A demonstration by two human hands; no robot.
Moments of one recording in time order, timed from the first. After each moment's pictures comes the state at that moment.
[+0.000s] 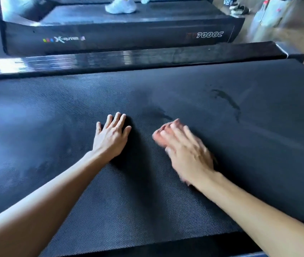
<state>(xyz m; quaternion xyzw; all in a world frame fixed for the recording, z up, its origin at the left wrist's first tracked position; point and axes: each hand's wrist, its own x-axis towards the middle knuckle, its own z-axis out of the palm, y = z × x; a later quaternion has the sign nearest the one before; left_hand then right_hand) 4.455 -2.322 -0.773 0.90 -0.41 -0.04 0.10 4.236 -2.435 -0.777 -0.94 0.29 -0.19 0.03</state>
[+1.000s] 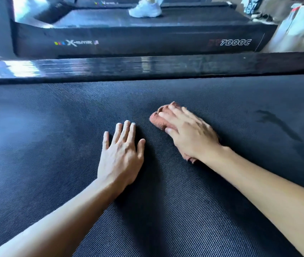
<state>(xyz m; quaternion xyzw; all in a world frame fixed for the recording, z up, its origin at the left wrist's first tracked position) 4.495 -2.346 -0.788 0.92 -0.38 0.03 0.11 4.398 -2.526 -0.777 -0.96 0.23 -0.13 0.08</state>
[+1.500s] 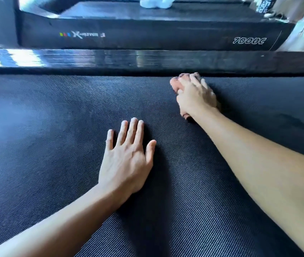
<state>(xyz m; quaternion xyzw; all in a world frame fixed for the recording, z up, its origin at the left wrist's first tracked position) 4.495 -2.345 -0.791 0.92 -0.38 0.03 0.10 4.495 -2.591 -0.767 -0.91 0.39 -0.14 0.07</state>
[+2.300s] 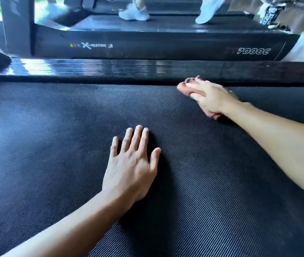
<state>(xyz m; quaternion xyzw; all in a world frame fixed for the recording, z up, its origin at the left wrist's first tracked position) 4.494 -2.346 -0.792 0.92 -0.38 0.04 0.11 4.484 -2.655 -0.761 -0.94 0.30 -0.11 0.09</state>
